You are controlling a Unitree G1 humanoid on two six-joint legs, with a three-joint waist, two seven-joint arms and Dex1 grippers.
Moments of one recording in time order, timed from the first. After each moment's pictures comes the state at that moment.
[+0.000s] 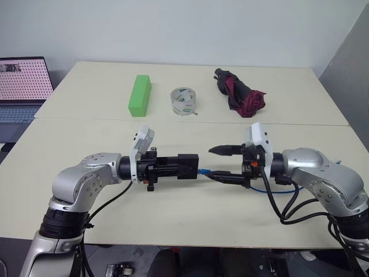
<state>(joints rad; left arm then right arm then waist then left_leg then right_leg) -0.42 0.67 0.00 -0.20 -0.77 0.80 -1.15 -0.48 -0.72 0.21 -0.44 0.82 0.72 0.80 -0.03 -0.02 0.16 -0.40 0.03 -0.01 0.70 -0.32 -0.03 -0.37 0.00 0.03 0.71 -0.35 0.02</state>
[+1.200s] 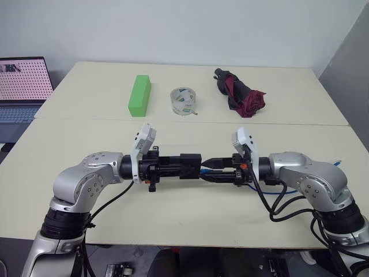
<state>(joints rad) -0.42 0.66 0.00 -0.22 -0.77 0.80 -1.15 -0.52 -0.61 0.21 -0.37 0.79 0.88 0.83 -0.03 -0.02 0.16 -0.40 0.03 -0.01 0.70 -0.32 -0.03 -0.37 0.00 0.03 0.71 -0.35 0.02</state>
